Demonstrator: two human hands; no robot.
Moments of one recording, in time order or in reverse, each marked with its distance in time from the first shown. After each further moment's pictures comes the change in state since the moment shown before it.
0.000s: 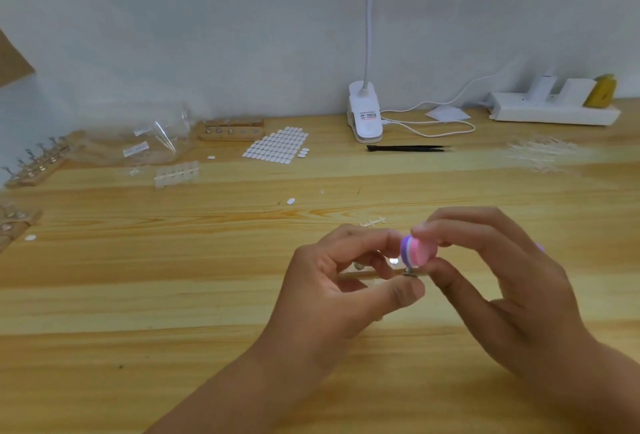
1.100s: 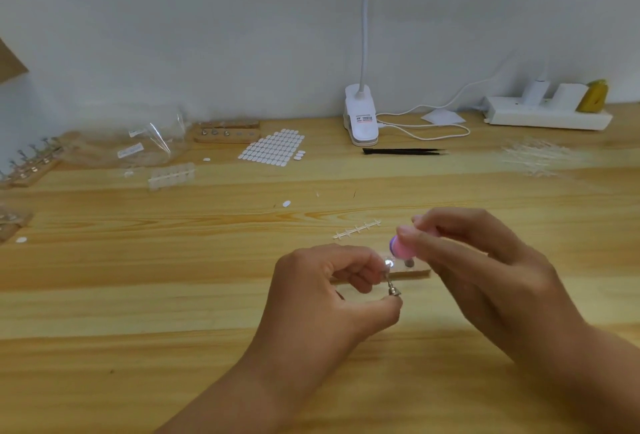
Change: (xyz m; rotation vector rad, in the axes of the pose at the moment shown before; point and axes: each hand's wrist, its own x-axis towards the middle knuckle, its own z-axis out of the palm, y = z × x) left_hand -0.002 0.000 0.001 0.449 0.168 0.040; right_hand 0.000 0.016 -0.008 -0.195 -0.114 -0.136
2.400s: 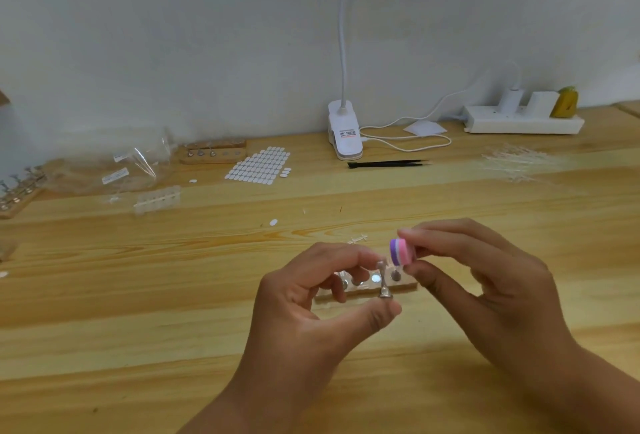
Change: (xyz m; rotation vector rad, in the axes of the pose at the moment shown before) left_hand 0.004 -0.004 0.000 -0.275 -0.018 0.212; right_hand 0.009 -0.013 -0.001 0.214 0.220 0.223
